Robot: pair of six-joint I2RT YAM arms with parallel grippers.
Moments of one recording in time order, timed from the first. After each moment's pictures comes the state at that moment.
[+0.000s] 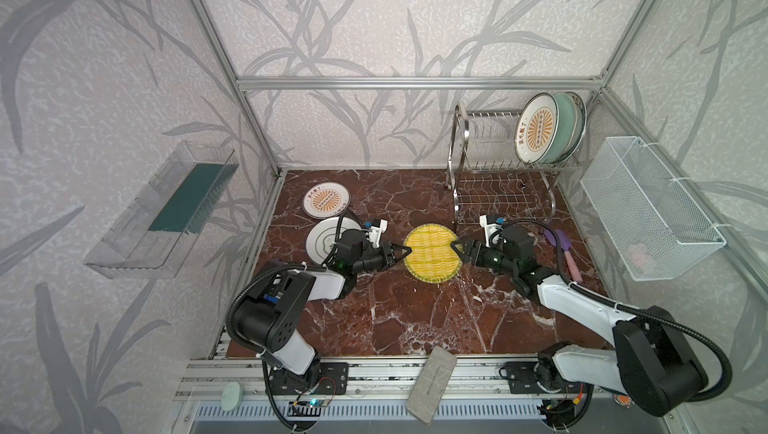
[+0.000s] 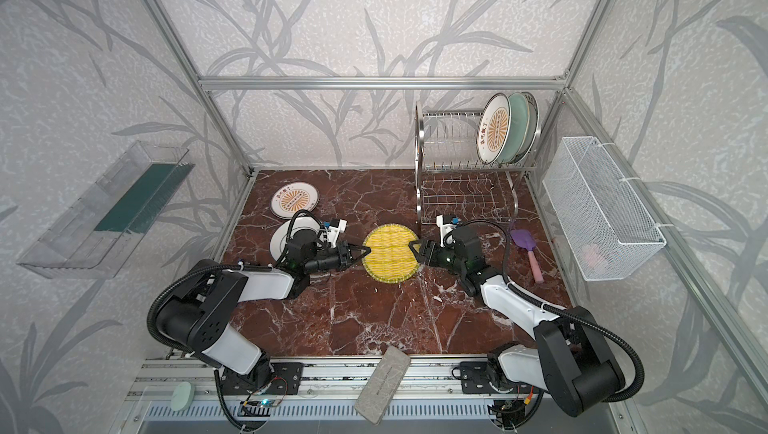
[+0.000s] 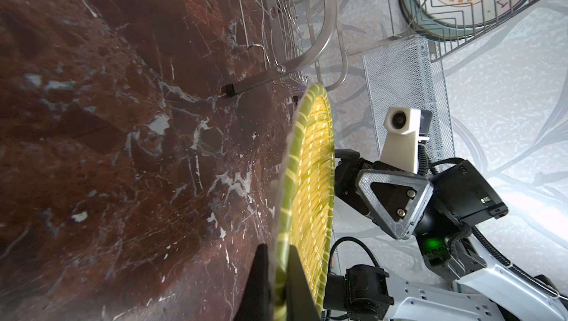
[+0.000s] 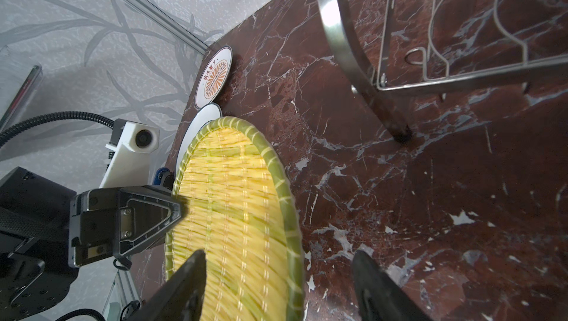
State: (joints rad) left arm -0.39 1.63 0.51 0.84 0.76 -1.05; right arm 0.38 1.27 0.52 0.26 -0.41 0.65
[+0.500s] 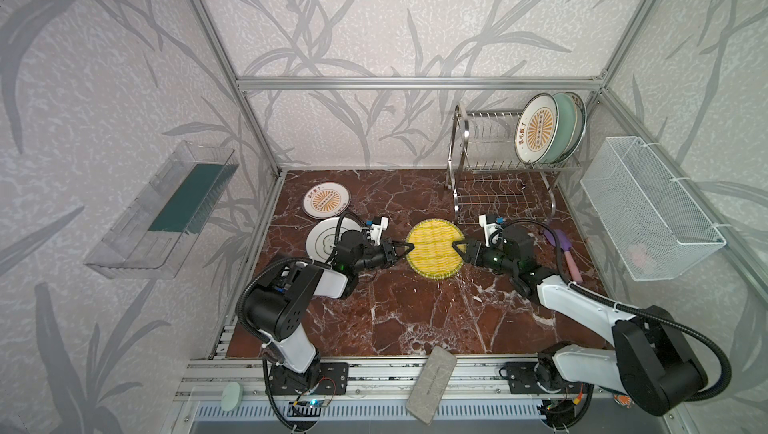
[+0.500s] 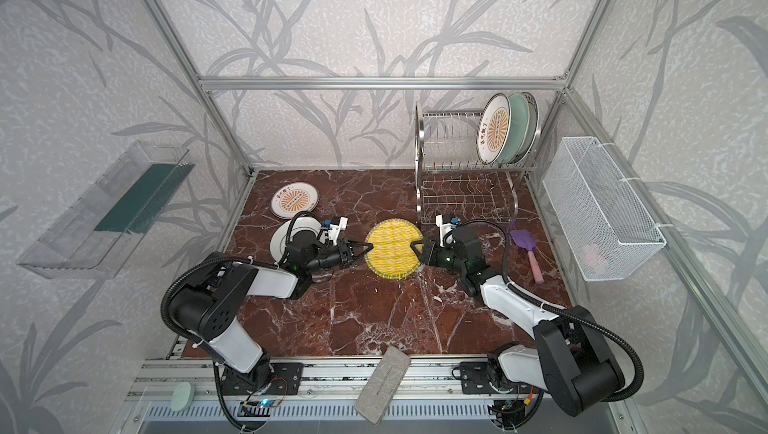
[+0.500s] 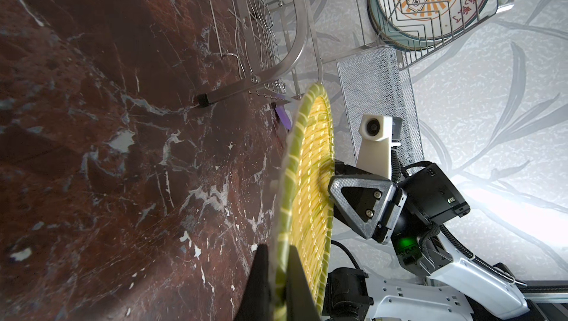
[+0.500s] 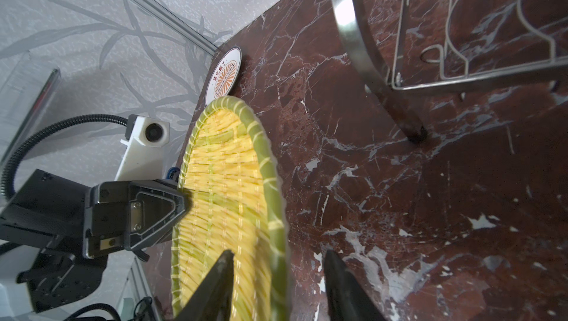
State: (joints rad) left arm -0.40 1.68 0.51 1.00 0.78 -1.13; right arm 0.38 1.27 0.52 0.29 -0.44 0.68
